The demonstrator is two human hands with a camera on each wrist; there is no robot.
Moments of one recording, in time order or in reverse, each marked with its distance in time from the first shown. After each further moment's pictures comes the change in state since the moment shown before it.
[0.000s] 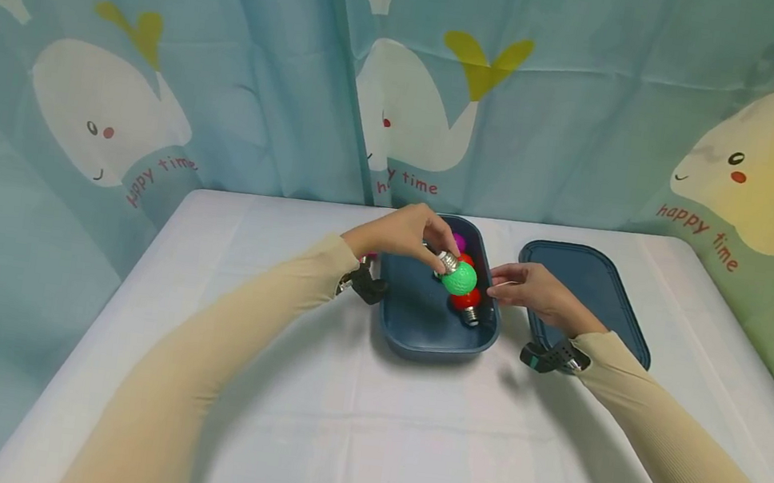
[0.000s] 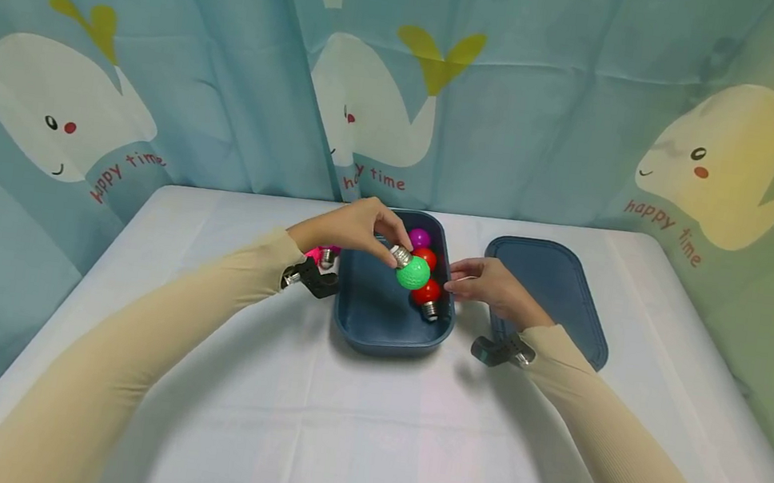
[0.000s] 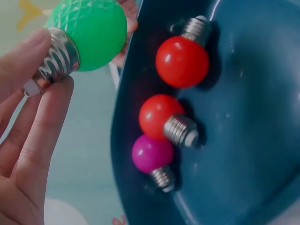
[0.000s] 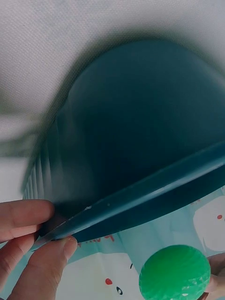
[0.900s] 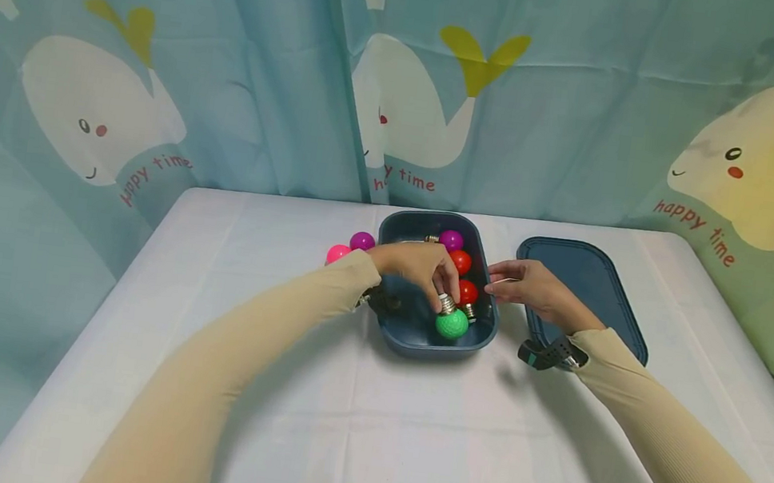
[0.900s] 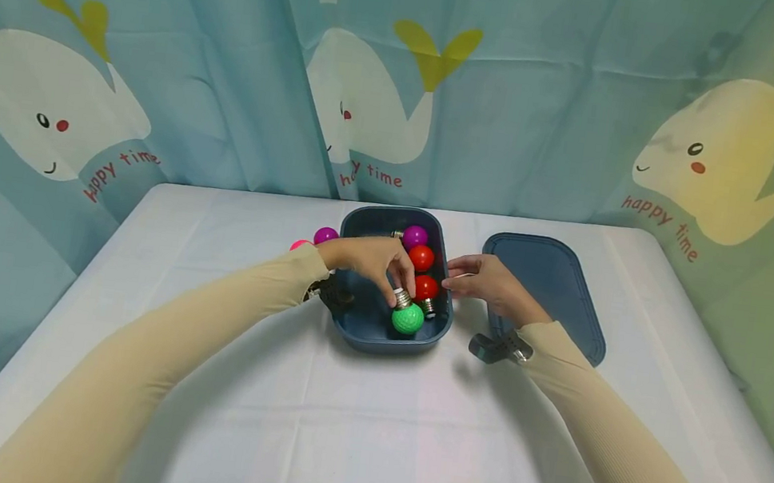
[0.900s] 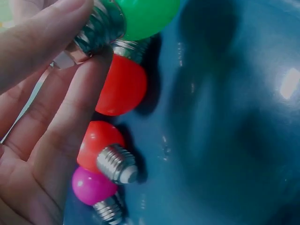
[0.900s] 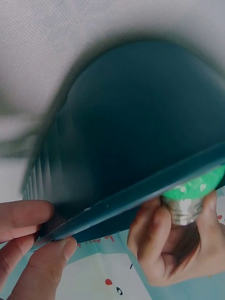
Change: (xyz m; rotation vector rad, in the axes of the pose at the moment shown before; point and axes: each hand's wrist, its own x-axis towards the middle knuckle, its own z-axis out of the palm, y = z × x) left_hand 0.022 -0.021 0.039 -0.007 -0.319 -0.058; right_hand -0.002 -0.003 0.001 -0.004 -0.008 -0.007
